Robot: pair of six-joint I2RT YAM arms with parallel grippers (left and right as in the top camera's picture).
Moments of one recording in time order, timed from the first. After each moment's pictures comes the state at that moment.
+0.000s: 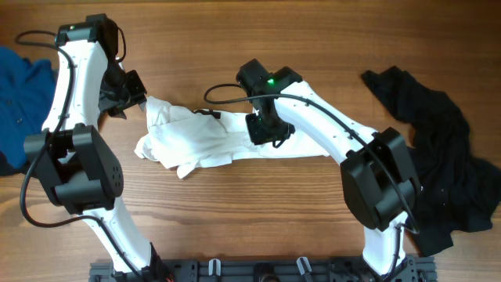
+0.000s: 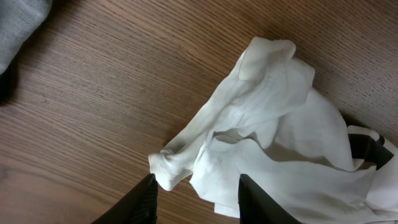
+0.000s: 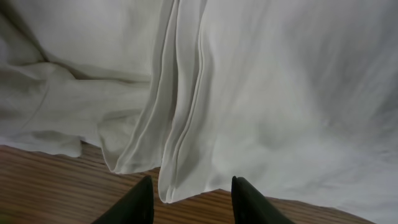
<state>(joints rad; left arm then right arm) 0.12 2.06 1.82 -1.42 0.00 -0.36 0.63 2.05 1.61 -1.11 -0.07 0.38</state>
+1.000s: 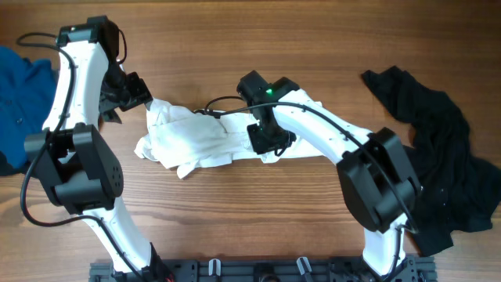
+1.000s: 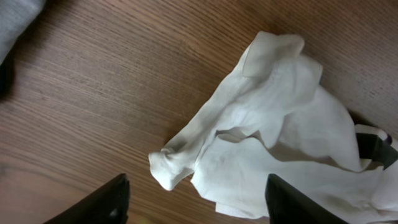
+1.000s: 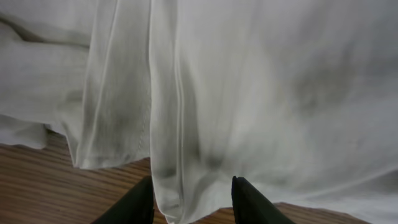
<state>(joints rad) 0.12 2.06 1.80 -1.41 0.00 -0.36 0.64 2.04 1.51 -1.06 -0.05 0.36</state>
